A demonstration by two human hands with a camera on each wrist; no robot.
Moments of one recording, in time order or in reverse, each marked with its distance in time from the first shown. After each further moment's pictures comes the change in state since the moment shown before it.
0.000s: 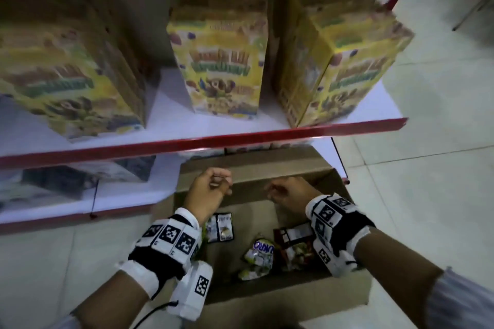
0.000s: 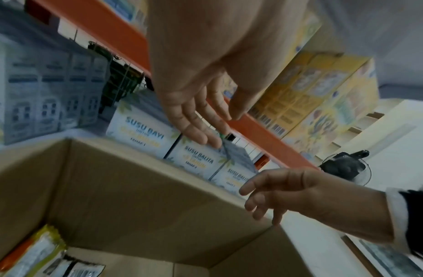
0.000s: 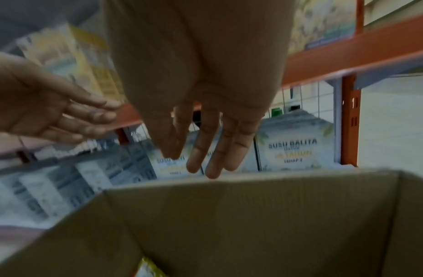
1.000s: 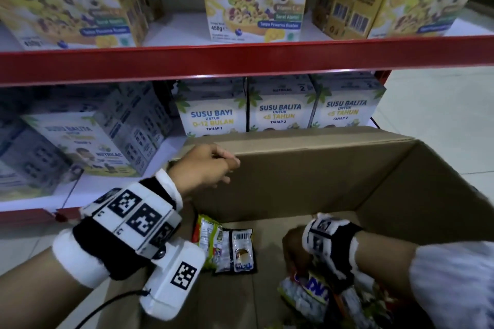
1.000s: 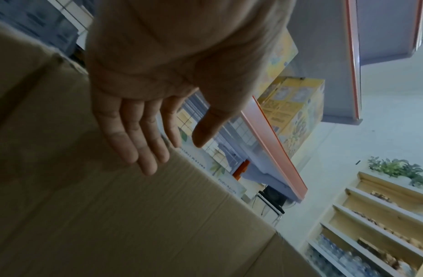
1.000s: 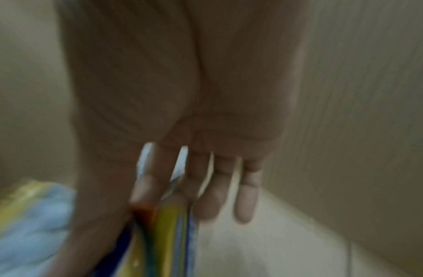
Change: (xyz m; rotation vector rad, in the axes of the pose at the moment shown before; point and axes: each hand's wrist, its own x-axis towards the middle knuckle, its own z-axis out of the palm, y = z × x) left_hand 0.074 -0.127 -0.004 0.239 0.021 0.093; right_hand 0.137 0.117 0.215 -0.530 -0.550 0.055
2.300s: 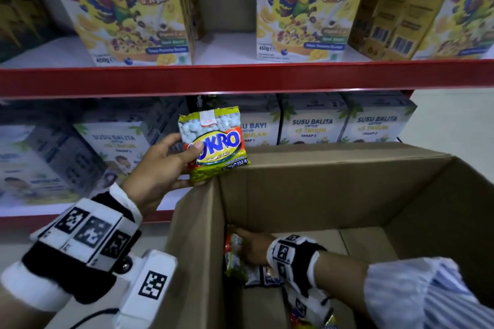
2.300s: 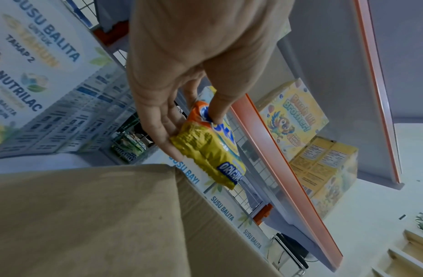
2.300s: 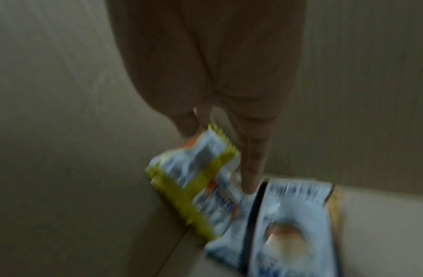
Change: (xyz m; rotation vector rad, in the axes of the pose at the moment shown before) left_hand -0.010 -0.052 -0.104 -0.486 0.163 0.151; right_hand 0.071 -0.121 -0.016 0.287 0.447 -0.144
